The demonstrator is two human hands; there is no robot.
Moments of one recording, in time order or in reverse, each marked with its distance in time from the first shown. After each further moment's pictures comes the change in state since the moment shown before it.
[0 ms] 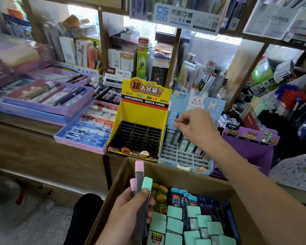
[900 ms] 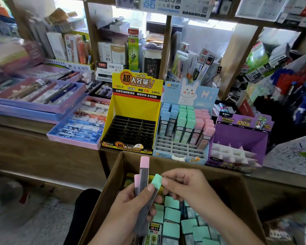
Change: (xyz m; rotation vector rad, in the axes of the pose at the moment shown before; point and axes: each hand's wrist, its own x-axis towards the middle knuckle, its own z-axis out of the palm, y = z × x) left_hand -0.007 -0.007 0.008 0.035 -0.132 -0.042; right_hand -0.162 0.011 0.037 0.901 -0.428 0.358
